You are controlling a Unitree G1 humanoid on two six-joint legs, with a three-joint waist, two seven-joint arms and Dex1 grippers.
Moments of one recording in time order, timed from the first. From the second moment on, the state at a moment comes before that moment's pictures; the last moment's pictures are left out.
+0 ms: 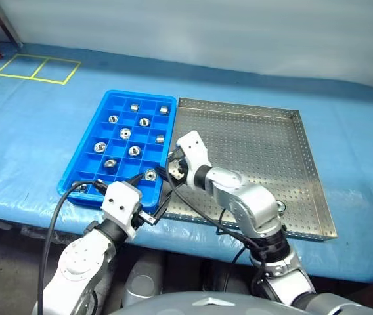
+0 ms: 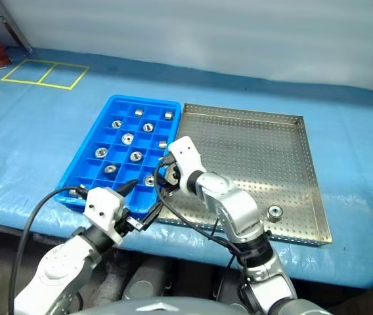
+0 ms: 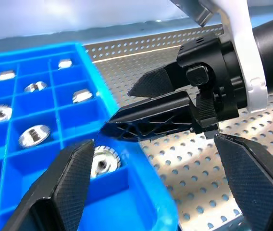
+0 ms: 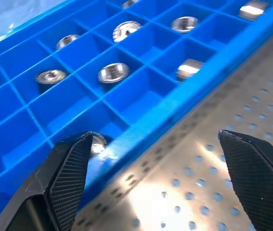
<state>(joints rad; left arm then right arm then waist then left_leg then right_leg) 0.29 0.35 -0.16 -0.86 -0.20 0.58 -0.33 -0.37 -0.04 0.22 -0.42 0.20 1.07 0.23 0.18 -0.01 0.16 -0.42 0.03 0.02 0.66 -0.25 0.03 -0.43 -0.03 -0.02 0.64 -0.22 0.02</state>
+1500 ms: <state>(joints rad) 0.04 0.40 -0.34 -0.65 -0.24 0.59 -0.48 -0.14 -0.03 0.06 -0.74 0.13 1.39 0.00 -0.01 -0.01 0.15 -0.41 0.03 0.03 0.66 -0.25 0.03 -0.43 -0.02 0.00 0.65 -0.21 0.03</state>
